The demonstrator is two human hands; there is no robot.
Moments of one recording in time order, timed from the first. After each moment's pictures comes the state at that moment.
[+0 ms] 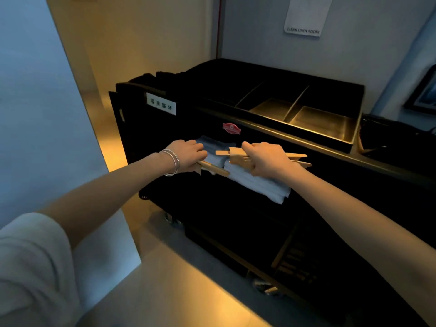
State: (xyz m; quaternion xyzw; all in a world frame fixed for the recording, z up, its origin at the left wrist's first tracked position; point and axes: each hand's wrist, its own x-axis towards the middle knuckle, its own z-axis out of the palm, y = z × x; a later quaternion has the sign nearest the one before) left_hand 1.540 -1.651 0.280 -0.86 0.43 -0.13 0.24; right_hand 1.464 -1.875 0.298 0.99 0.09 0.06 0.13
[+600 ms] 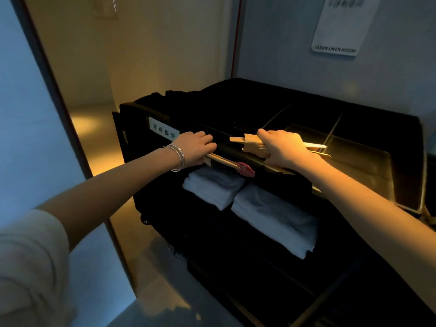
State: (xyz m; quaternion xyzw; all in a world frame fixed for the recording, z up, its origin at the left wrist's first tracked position) left_hand 1.710 -1.691 0.321 -0.87 0.40 -0.20 0.21; right_hand 1.653 -1.932 0.346 0.97 0.10 0.16 0.14
